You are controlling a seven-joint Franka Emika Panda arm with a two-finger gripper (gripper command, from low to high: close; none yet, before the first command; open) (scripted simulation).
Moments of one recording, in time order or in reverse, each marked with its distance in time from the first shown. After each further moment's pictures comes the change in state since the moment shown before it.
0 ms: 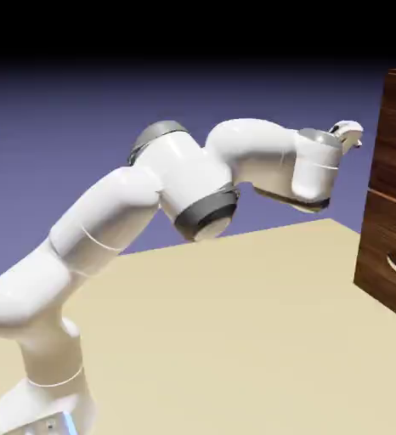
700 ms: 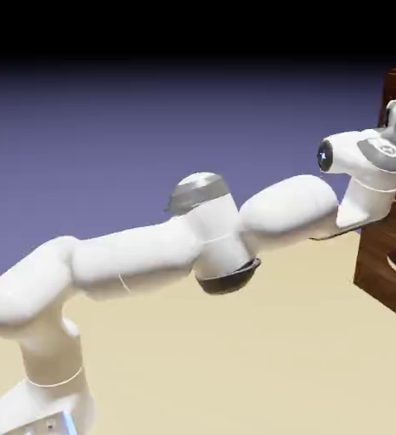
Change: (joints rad) arm 0.109 0.429 0.314 0.547 -0.145 0.030 -0.843
